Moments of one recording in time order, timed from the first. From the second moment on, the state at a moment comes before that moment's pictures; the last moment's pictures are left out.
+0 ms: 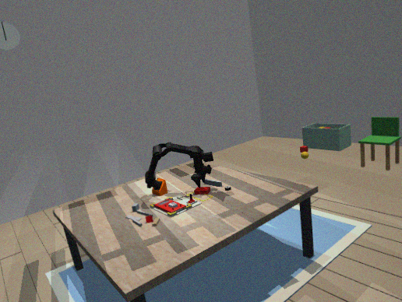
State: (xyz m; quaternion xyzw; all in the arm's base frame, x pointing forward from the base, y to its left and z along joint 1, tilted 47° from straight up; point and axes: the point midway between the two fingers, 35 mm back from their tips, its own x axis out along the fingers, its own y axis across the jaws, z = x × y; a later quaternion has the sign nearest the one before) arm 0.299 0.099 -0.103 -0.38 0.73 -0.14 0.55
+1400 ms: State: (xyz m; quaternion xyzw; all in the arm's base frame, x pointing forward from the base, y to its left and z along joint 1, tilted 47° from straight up) arm 0.296 0.081 -0.118 -0.38 0.73 -0.14 0.55
